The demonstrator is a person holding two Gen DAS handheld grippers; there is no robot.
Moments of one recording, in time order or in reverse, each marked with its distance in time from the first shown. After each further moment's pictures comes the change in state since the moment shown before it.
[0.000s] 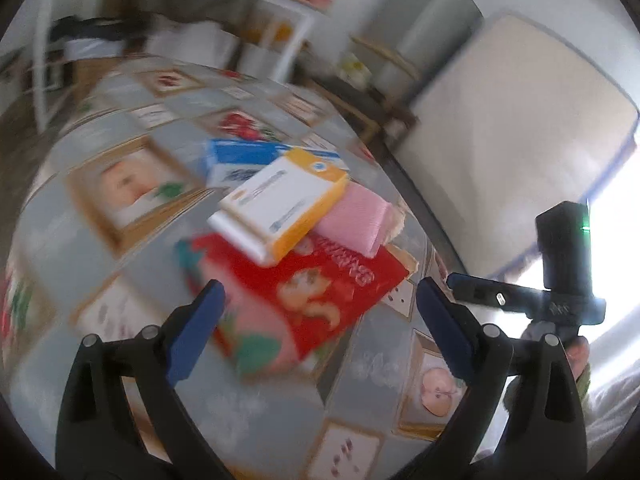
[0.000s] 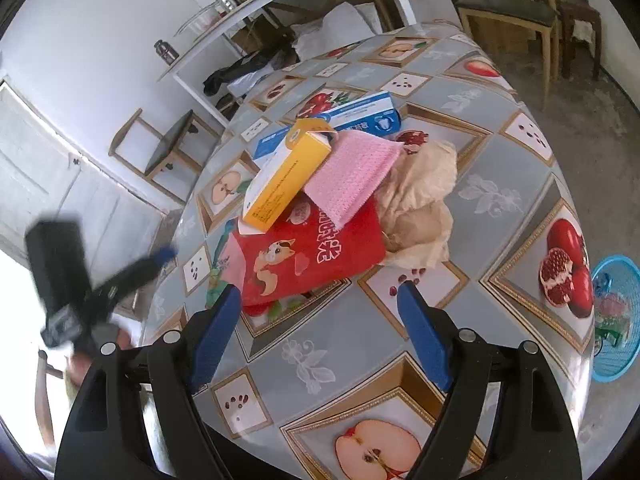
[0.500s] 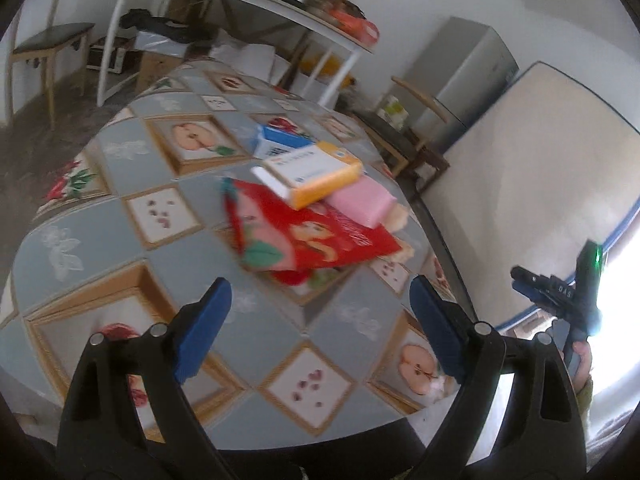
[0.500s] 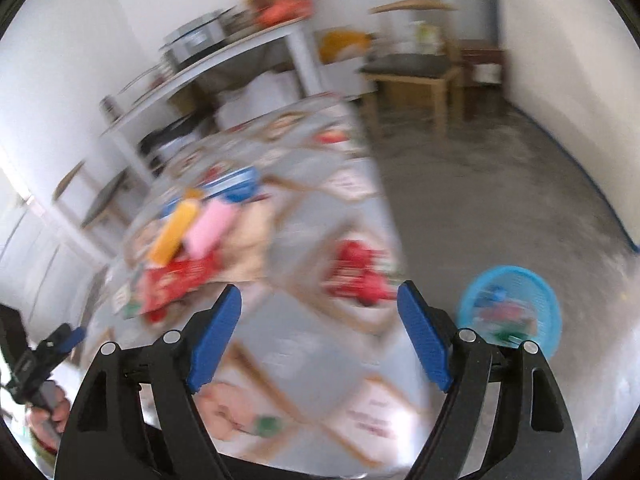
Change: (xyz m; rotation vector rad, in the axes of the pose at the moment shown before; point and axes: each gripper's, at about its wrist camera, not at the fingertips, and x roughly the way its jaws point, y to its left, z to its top) left arm -0.074 -0.032 -0.103 -0.206 -0.200 0.124; right arm -0.106 -0.084 -0.032 0.031 -0.232 -0.233
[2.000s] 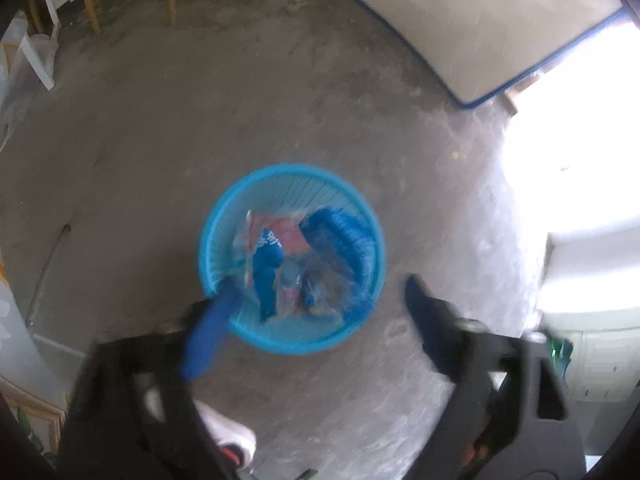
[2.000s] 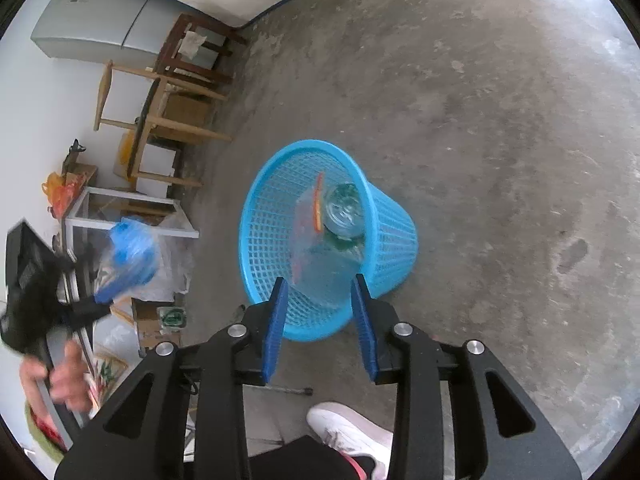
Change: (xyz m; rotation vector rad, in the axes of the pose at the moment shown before) left arm 0.487 -0.451 -0.152 0.514 0.812 -0.102; right arm 0.049 -0.436 -0.243 1.064 -0.061 -0.046
